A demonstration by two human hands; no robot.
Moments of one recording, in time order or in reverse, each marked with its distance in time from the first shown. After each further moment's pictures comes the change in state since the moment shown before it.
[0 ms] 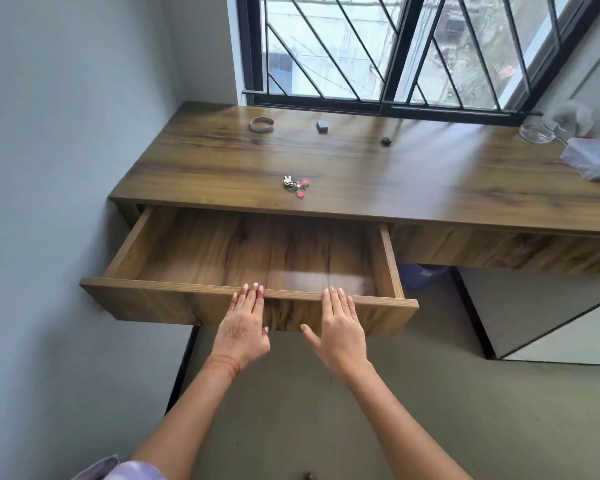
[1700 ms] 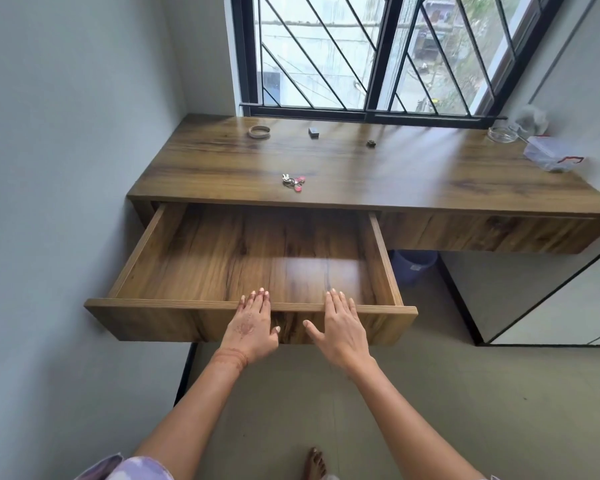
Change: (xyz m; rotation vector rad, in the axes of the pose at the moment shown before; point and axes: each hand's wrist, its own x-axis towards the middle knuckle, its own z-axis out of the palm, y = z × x) left_hand -0.074 0.011 -0.029 0.017 -0.170 0.042; right_hand -0.074 -0.024 -0.032 0.111 -0.080 0.044
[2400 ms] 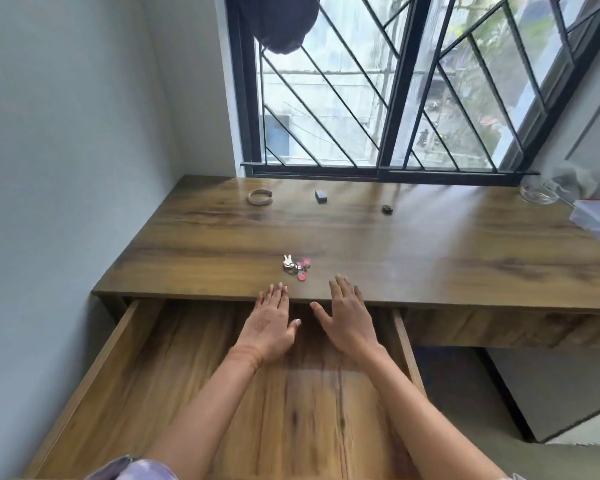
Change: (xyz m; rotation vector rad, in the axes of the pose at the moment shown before) left_hand 0.231 -0.010 -0.098 -0.083 0.133 0.038; right_hand 0.259 0.017 -0.060 0.131 0.138 -0.072
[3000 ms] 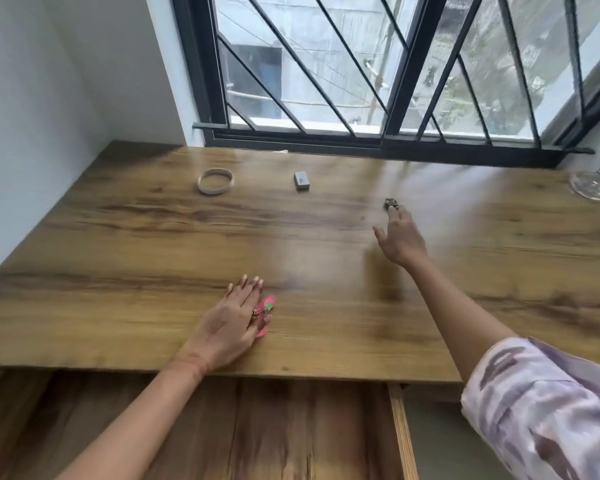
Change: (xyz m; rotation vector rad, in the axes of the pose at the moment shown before) left_hand 0.181 -0.045 0.035 -0.068 -0.001 0.139; right_hand 0.284 0.193 -0.017 -0.103 -0.042 0.248
